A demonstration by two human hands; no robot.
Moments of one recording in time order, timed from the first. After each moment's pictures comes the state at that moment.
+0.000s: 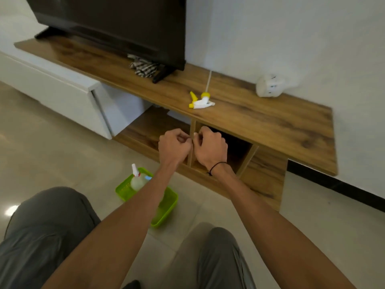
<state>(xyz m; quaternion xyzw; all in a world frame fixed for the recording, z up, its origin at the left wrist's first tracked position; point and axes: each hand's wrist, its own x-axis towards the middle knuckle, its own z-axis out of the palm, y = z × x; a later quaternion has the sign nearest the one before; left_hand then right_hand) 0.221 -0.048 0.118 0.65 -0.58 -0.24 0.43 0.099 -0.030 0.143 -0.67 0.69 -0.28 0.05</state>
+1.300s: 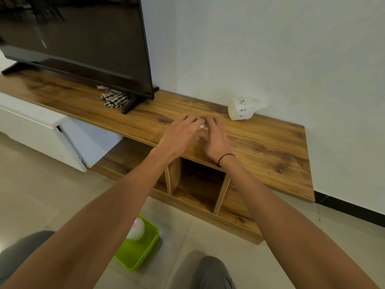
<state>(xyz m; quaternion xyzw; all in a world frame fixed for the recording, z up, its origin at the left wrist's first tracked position) 0.133 -0.157 0.194 0.39 -0.87 0.14 0.27 -0.021 -0.142 0.173 -0.69 0.63 -0.35 0.05</state>
